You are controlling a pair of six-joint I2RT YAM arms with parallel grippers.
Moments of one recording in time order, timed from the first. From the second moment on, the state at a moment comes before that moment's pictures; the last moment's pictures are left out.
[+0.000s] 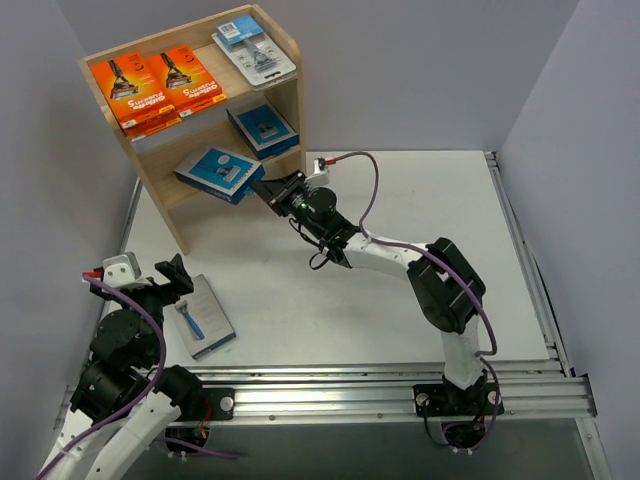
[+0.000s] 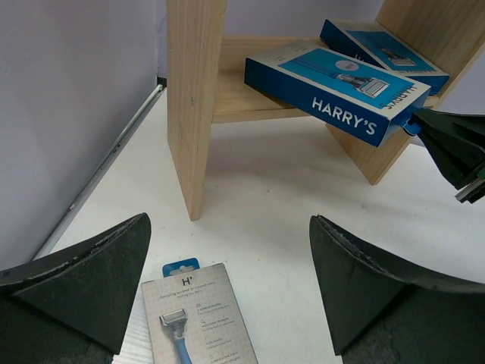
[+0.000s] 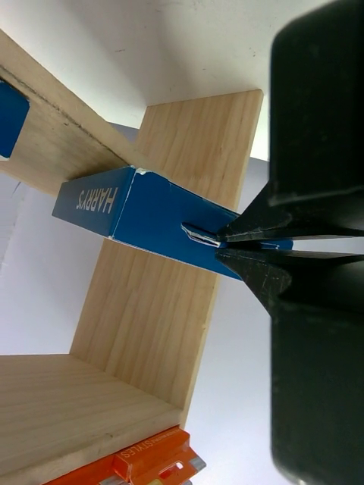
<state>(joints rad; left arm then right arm) -0.58 0.26 0.69 -0.39 -0.78 -0.18 0.78 1.98 1.34 0.75 0.04 1.26</state>
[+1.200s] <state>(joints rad) -0.61 0.27 0.69 -0.39 -0.78 -0.17 0.94 2.18 1.55 0.75 0.59 1.32</state>
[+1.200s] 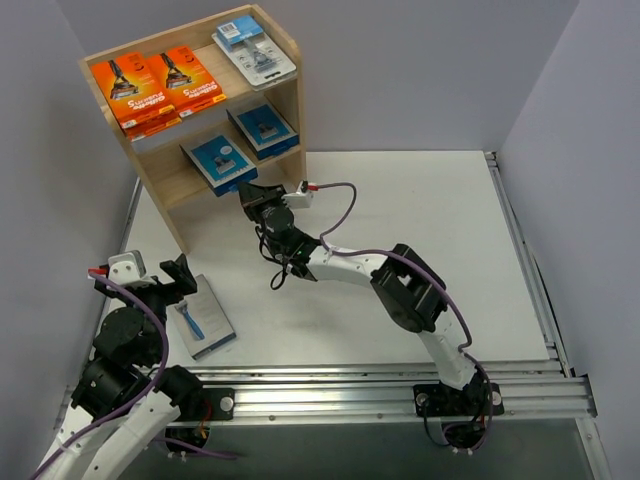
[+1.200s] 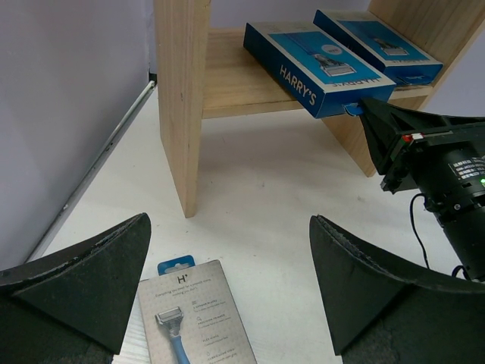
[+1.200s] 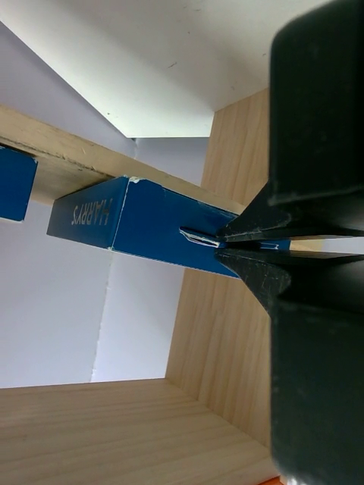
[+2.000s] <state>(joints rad) -0.64 0.29 0.69 -0.39 -0.78 -0.17 0.96 2.31 1.75 0.71 0.72 1.33</state>
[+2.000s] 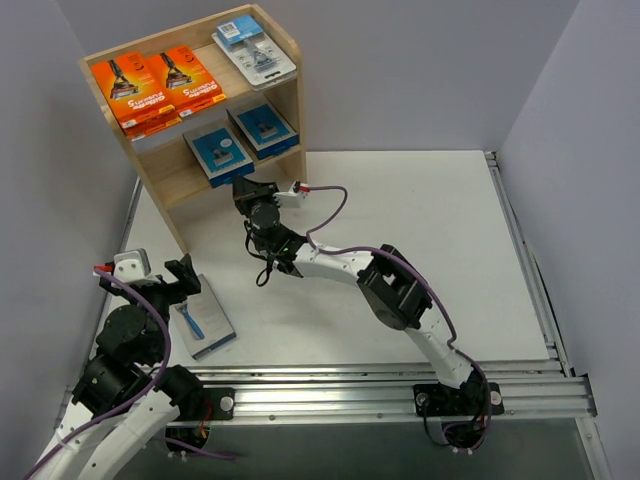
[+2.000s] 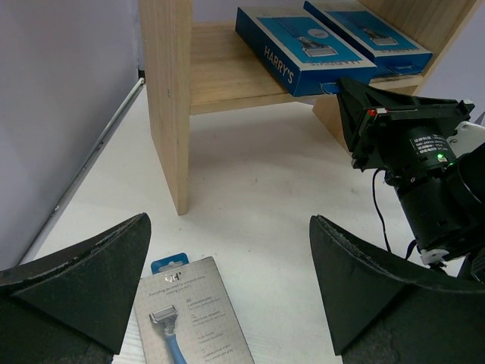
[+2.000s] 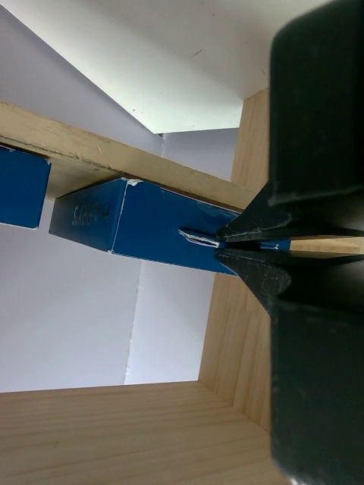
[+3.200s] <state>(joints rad) -0.65 0.29 0.68 -0.39 -0.78 -0.17 0.92 2.39 1.86 0.66 0.71 1.36</state>
